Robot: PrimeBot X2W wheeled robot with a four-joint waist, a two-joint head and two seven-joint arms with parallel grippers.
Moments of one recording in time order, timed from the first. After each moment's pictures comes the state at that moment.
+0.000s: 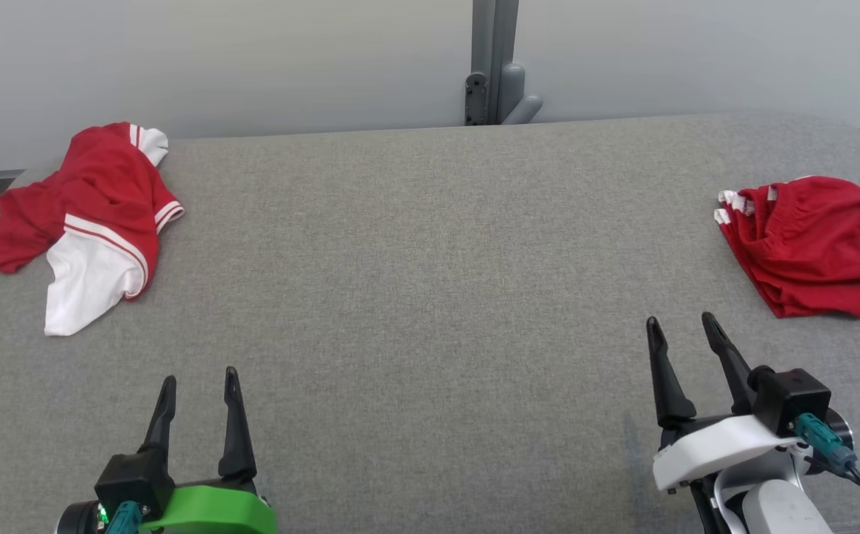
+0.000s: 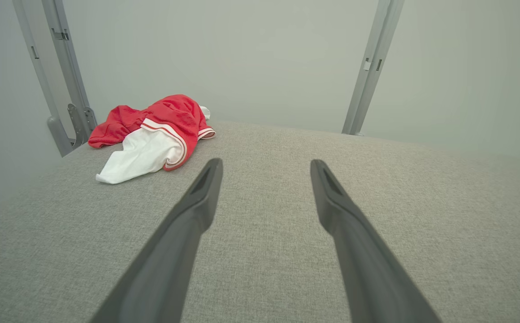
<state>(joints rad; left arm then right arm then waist) 0.03 0.06 -0.10 0.17 -0.25 0.05 -0.26 -0.08 -0.05 0.05 0.20 0.18 0.13 -0.24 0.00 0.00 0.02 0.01</state>
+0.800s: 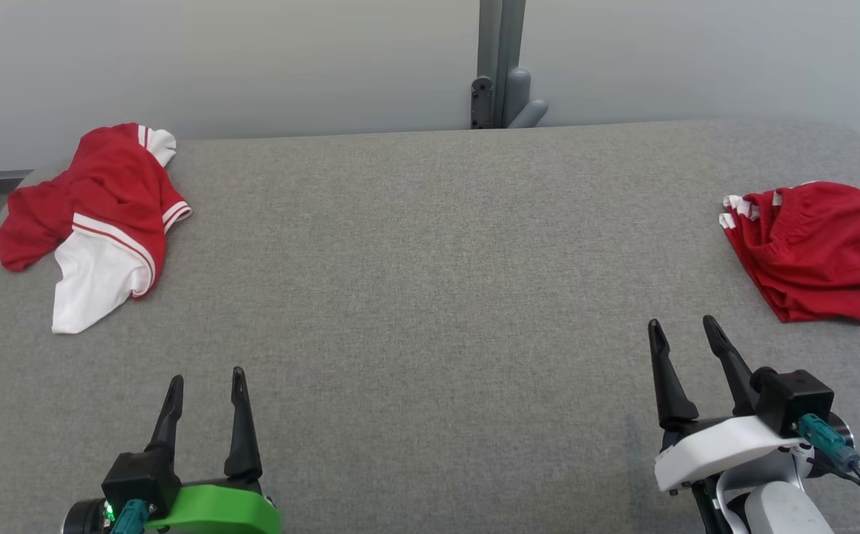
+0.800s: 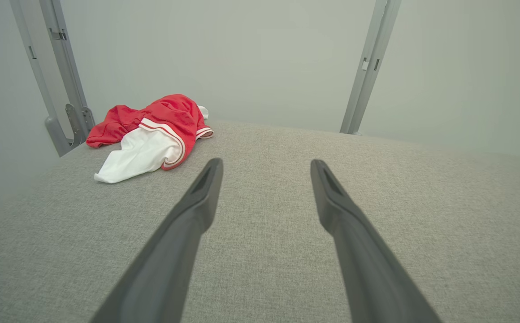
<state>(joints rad) 0.02 0.05 -0.10 0.18 -0.23 0.03 -0.26 -0.07 -0.05 0.05 0.20 0.20 0.13 -0.23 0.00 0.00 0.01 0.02</state>
